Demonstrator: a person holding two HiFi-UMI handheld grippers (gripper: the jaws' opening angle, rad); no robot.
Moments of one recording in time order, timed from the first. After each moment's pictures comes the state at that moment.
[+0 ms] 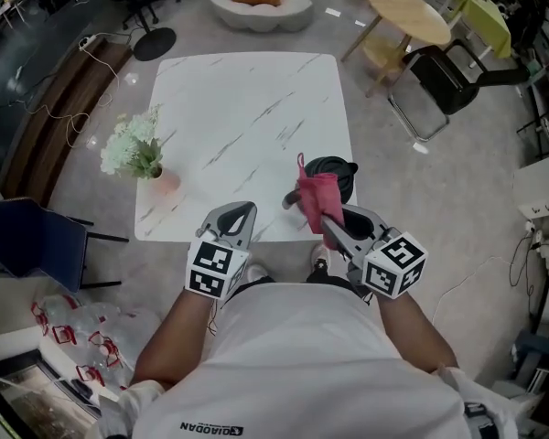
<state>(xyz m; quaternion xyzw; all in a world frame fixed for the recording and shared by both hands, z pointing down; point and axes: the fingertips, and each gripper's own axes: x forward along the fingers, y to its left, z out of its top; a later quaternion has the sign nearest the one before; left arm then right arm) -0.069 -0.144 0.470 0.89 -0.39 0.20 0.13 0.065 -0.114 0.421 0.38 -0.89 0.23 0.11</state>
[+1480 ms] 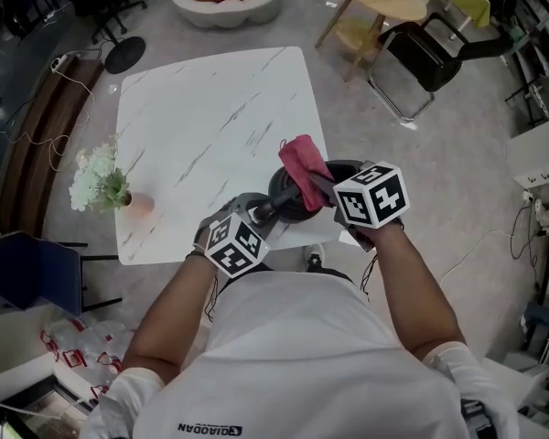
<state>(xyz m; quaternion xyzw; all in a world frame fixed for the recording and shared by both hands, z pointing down) 0.060 -0.166 0.555 0.92 -0.13 0.38 0.02 0.133 -0.222 0.467 0.40 -0.82 0.29 0.28</state>
